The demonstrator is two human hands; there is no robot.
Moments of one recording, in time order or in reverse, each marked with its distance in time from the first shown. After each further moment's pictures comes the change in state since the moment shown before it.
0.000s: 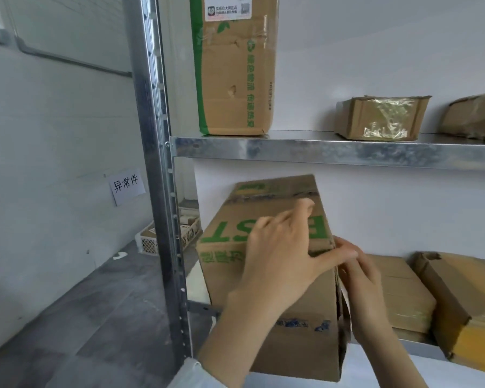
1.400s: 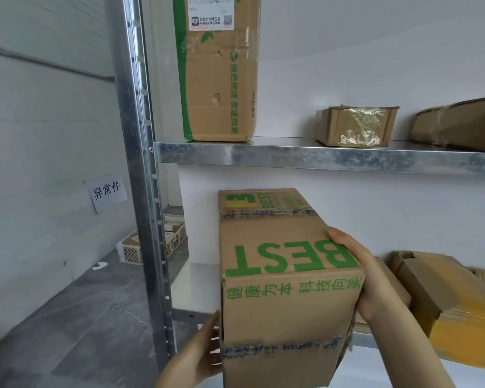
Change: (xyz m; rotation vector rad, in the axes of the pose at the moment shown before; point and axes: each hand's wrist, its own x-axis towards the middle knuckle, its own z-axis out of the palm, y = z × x) left_hand -0.131 -0.166 0.141 -1.336 -0.398 -1.341; right_hand 0.021 -0.038 -0.025 0.374 -0.171 0.419
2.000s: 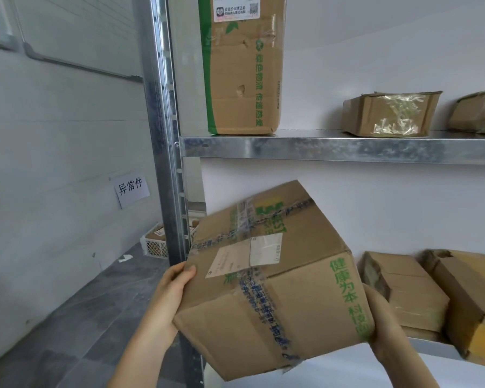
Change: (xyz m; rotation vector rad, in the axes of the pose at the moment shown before) left_hand -0.109 0.099 -0.012 -0.094 0.269 0.414; right_hand 0.005 0.082 -0.025 -0.232 0.262 0.117
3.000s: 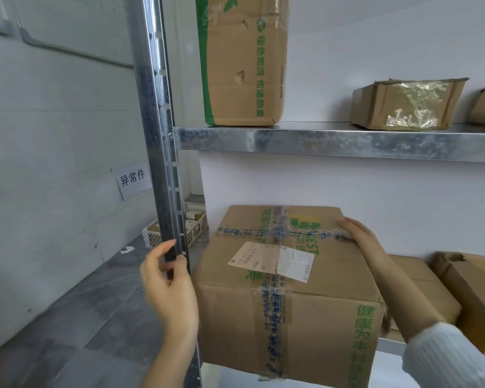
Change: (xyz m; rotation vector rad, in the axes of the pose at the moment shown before) left_hand -0.001 -0.017 0.044 0.114 0.570 0.687; right_hand 0.083 -0.076 0.027 -0.068 -0.132 -0.195
